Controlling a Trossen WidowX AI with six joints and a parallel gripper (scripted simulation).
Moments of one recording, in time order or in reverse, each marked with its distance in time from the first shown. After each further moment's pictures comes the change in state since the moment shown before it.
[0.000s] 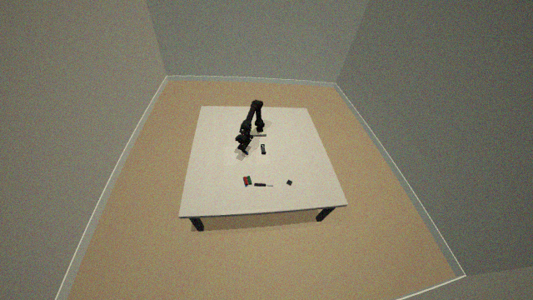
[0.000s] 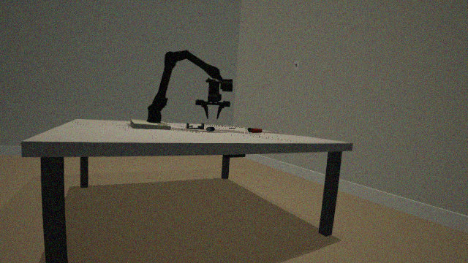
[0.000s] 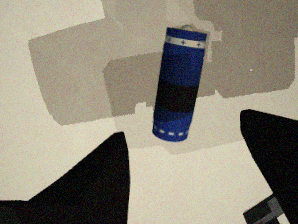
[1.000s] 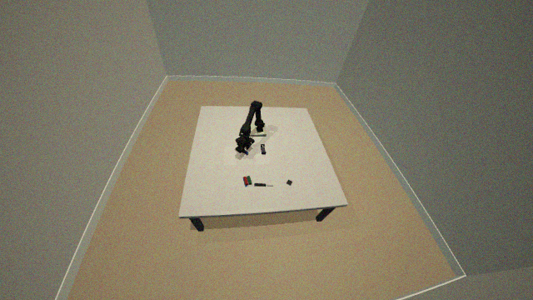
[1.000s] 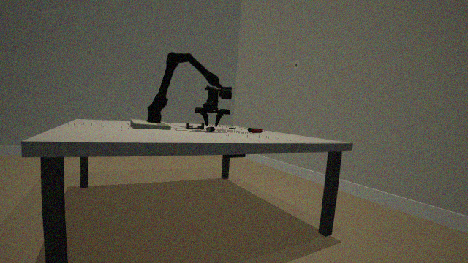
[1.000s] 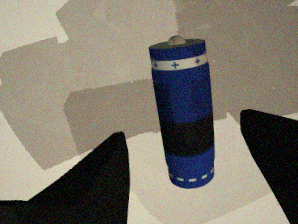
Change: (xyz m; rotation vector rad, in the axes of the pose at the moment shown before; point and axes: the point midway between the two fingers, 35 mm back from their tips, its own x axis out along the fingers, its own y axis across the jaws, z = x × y) arm 0.043 -0.004 0.004 0.287 0.002 -0.006
